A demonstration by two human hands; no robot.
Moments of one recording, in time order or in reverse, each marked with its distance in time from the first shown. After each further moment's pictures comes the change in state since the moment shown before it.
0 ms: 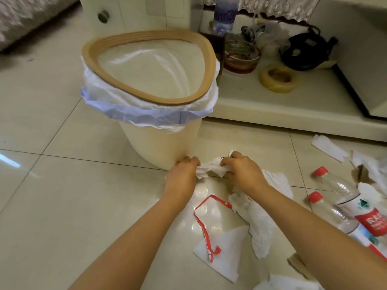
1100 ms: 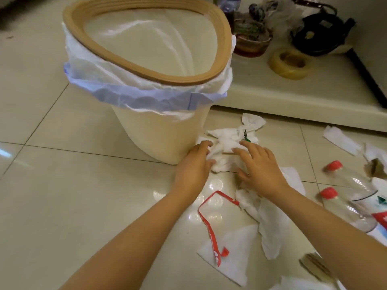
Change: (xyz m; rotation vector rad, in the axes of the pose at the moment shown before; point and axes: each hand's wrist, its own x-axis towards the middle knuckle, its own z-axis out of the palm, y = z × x) left_hand 0.012 0.008 0.009 -0.278 0.046 0.013; right_hand -0.005 0.033 0.028 -0.161 0.144 -0.096
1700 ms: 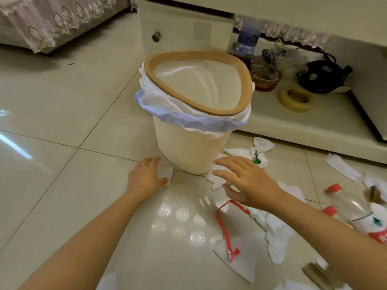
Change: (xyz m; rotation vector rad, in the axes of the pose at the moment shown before) left_hand -0.045 -0.108 -0.119 0.379 -0.071 -0.389; right_hand -0.003 -0.088 -0.085 -0.002 0.203 -0.643
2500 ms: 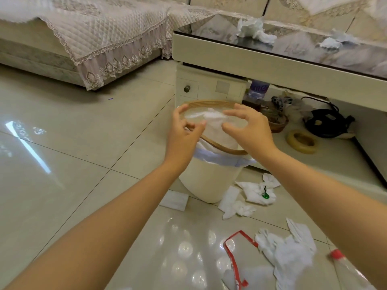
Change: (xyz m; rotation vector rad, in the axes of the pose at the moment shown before) left_hand -0.037 0.103 -0.167 -1.110 0.549 0.336; right_hand 0.150 0.005 -0.131 0.547 0.394 0.626
